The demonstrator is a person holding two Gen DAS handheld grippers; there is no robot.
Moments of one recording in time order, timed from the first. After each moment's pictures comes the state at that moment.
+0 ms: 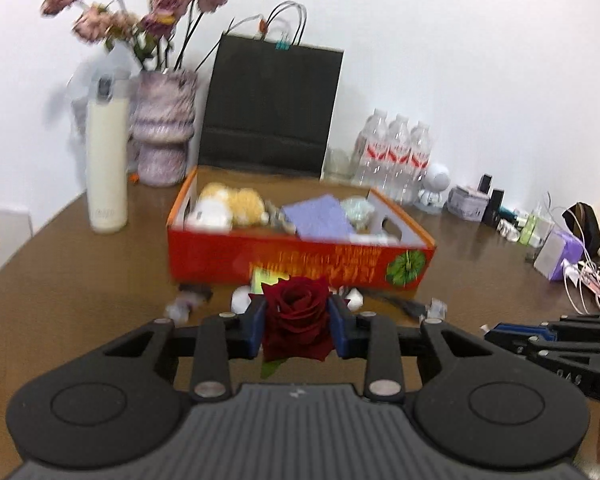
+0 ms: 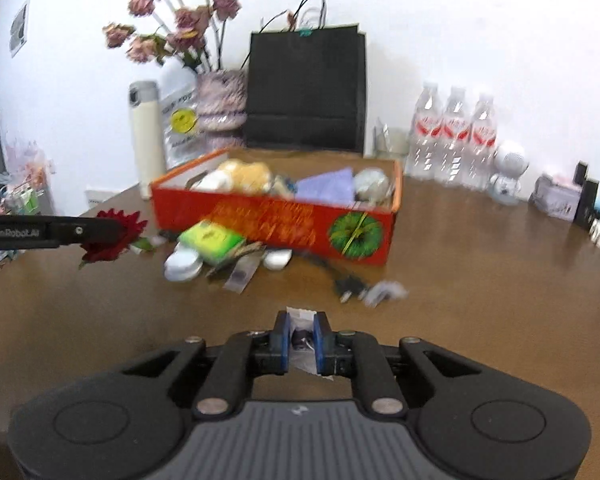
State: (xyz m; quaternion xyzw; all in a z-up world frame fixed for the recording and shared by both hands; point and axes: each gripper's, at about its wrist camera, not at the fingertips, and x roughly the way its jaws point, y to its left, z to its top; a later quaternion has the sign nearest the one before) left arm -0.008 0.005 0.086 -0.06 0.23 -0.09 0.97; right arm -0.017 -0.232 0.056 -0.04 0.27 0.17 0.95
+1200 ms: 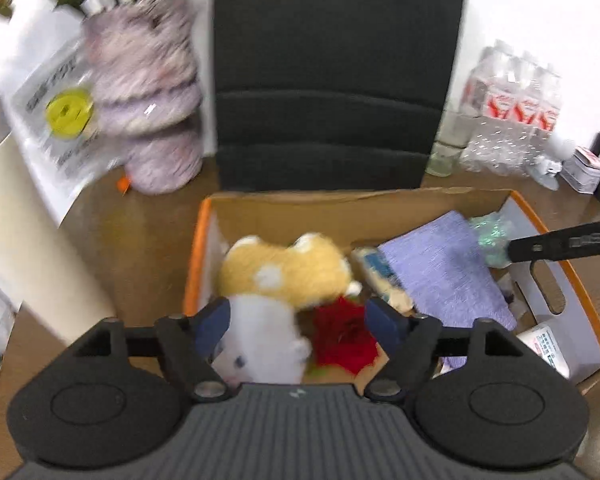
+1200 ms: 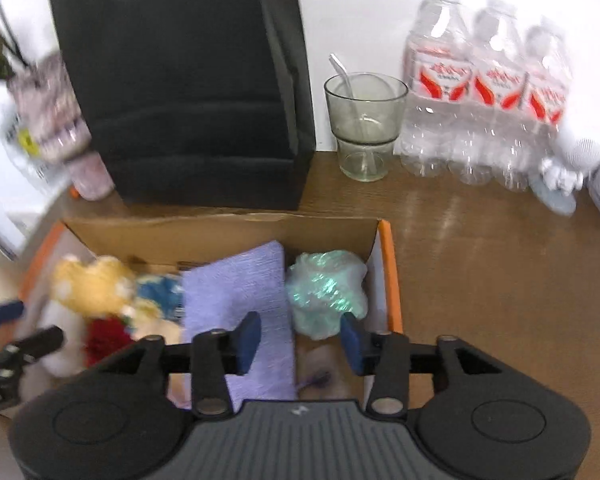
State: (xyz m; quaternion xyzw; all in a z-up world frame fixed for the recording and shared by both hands) left arm 0.283 0.036 0.097 -0.01 0.41 -0.02 0.91; right arm 0.347 -0.202 0.082 0.03 0.47 0.11 0.88
